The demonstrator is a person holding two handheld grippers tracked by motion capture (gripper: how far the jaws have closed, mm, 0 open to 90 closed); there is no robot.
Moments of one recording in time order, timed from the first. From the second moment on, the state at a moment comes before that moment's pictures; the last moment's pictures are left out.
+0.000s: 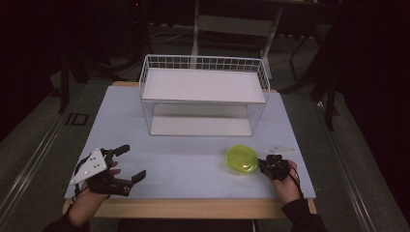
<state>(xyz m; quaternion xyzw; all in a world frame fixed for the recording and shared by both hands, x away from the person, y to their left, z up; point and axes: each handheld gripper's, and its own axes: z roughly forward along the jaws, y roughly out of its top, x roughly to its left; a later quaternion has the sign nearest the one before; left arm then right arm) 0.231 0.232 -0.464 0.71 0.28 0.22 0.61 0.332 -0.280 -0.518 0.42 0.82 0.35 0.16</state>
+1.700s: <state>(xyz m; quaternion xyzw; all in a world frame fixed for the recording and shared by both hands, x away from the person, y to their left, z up) 0.230 0.229 -0.463 0.71 0.27 0.20 0.61 0.327 -0.203 -0.498 0.35 0.85 0.37 0.16</state>
